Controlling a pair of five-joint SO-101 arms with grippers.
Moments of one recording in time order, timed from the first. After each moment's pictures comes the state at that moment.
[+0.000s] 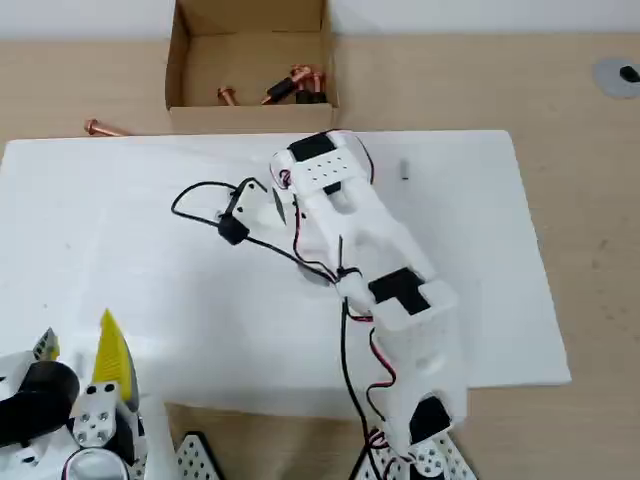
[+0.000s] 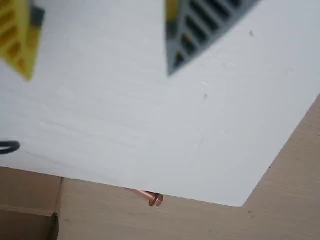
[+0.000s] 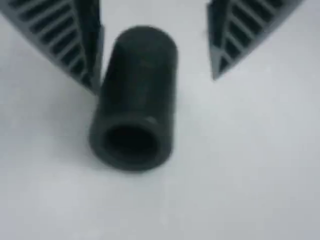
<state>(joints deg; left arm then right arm) -21.3 -100.7 24.4 100.2 -12.4 -29.1 30.6 -11.1 97.8 37.4</state>
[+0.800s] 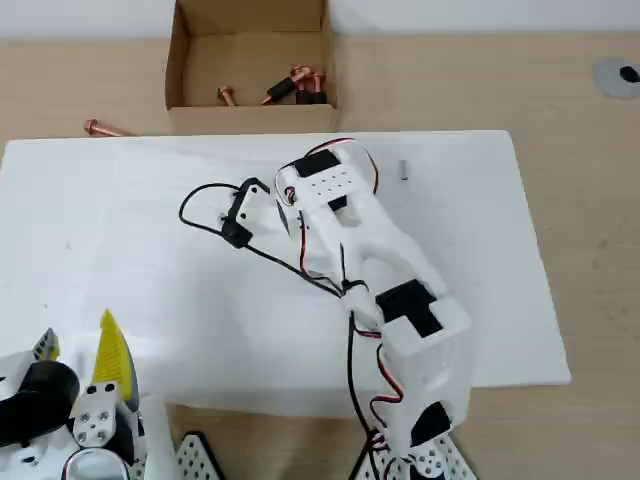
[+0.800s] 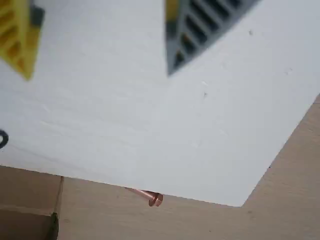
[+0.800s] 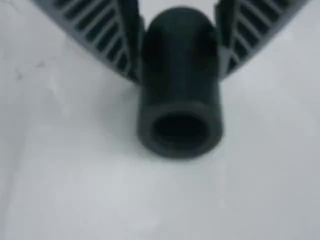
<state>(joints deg) -21.3 -100.7 24.4 100.2 -12.4 -30.4 26.2 1.4 84.4 36.9</state>
